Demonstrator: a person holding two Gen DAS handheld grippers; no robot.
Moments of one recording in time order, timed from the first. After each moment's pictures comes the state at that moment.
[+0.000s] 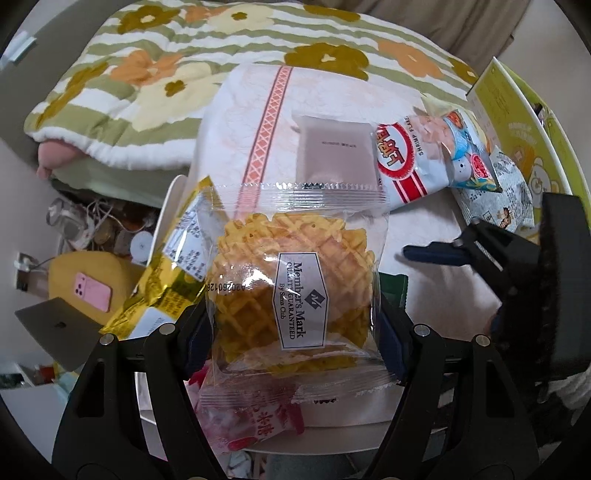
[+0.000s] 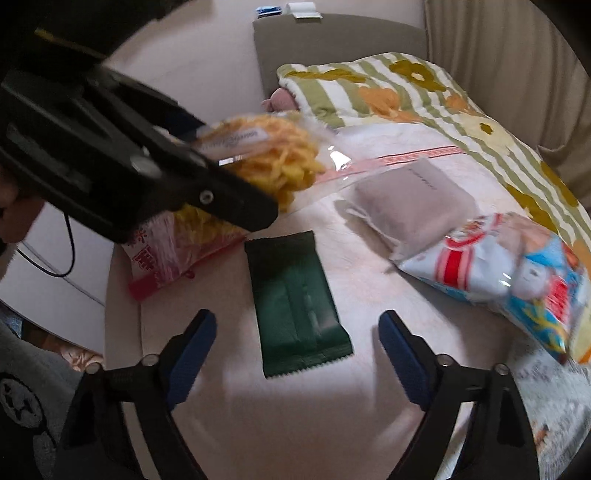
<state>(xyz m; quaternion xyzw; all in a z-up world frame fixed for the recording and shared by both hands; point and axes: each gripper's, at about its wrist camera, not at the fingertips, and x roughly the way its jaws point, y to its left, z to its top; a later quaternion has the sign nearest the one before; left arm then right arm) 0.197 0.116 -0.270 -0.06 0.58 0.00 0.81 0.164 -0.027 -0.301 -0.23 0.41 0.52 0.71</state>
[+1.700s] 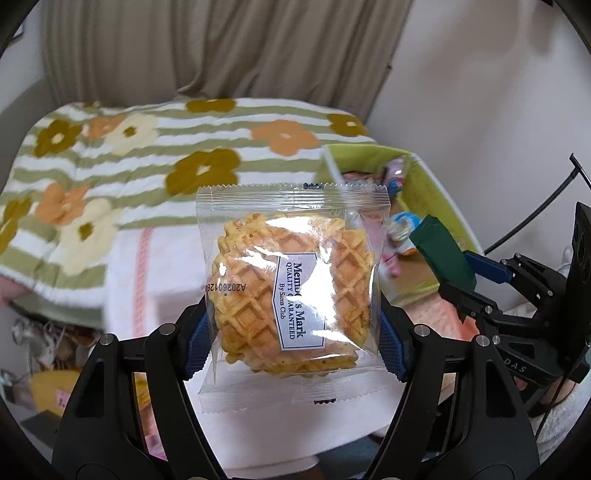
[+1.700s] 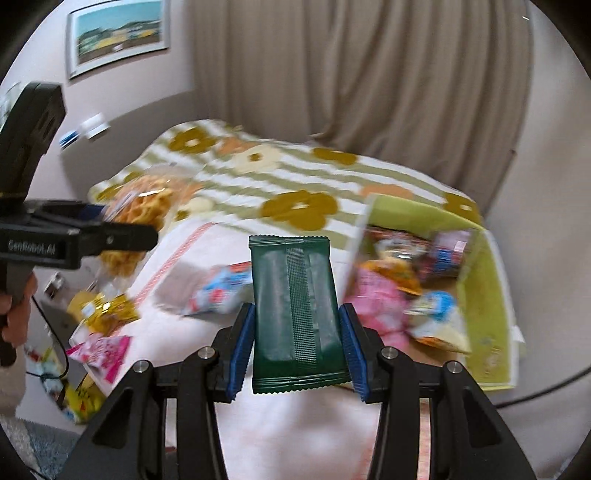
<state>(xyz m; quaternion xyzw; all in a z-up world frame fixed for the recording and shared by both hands) 0.243 -0.029 -0.098 -0.03 0.45 -0.18 0.87 0.163 -0.246 -0.103 -0.08 0.39 0.13 0.91</state>
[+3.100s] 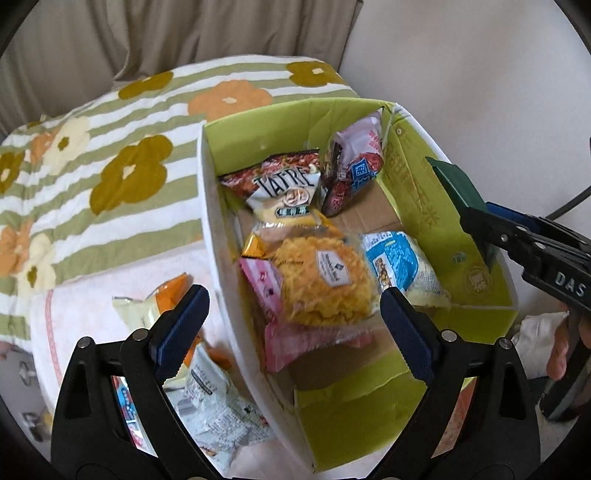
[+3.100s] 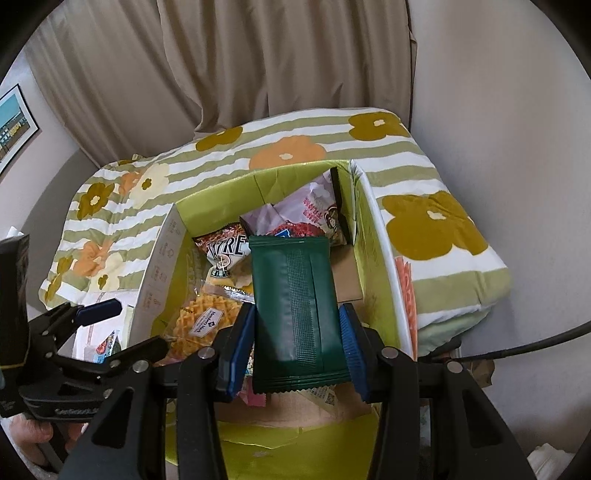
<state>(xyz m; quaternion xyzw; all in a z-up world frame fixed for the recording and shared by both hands) 0.380 -0.227 -0.176 0.04 0.53 -0.21 0.82 0.296 -0.422 -0.142 0.10 0.48 0.02 0.87</state>
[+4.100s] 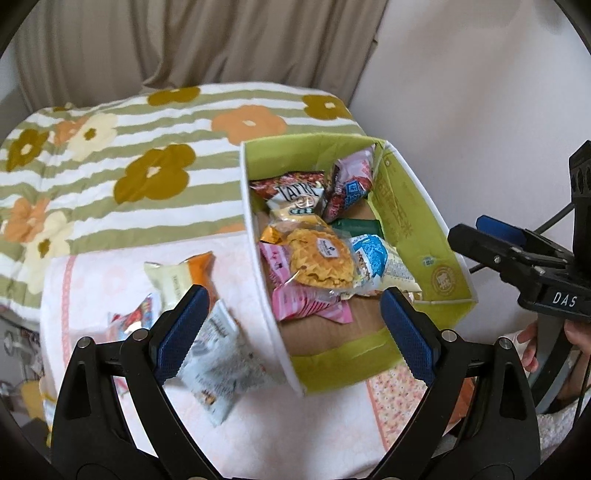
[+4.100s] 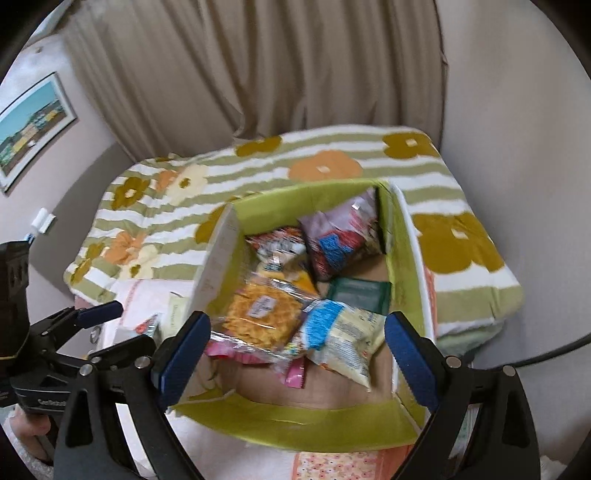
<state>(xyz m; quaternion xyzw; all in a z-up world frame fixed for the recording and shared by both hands) 0.309 -0.178 -0.120 -0.01 0.48 -0.18 0.86 0.254 -0.393 -0.095 0.09 0.44 0.09 0.89</state>
